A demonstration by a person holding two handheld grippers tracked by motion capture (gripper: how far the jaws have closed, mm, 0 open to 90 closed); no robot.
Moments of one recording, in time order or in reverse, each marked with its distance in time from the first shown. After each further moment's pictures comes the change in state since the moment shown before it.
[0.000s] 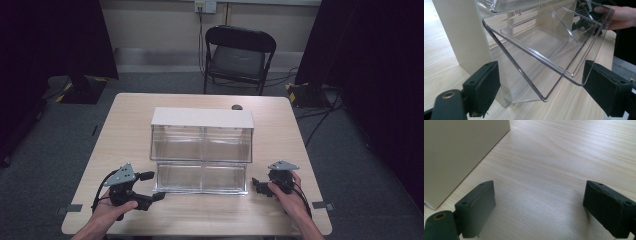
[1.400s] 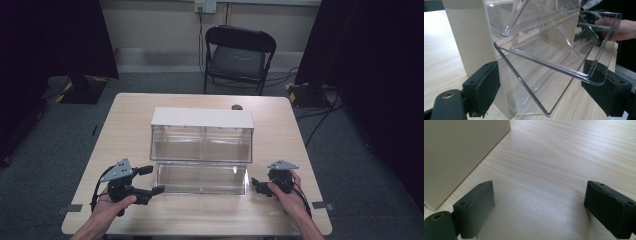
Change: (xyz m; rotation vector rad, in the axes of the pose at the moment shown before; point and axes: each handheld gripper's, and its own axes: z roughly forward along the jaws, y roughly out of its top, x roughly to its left) left arm 0.002 0.013 -0.004 -0.057 0.025 -0.005; right arm -0.001 0.001 0.001 0.000 0.005 -0.009
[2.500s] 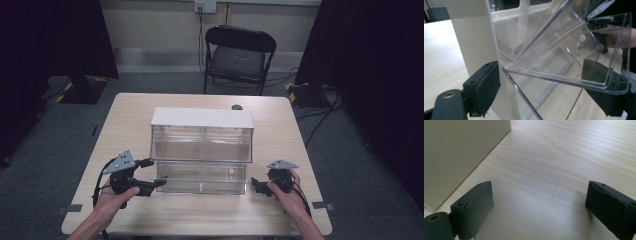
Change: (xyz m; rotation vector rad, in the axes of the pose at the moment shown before) left arm 0.004 0.019 0.006 -0.023 0.027 0.014; right arm 0.000 0.001 0.002 0.003 0.004 0.000
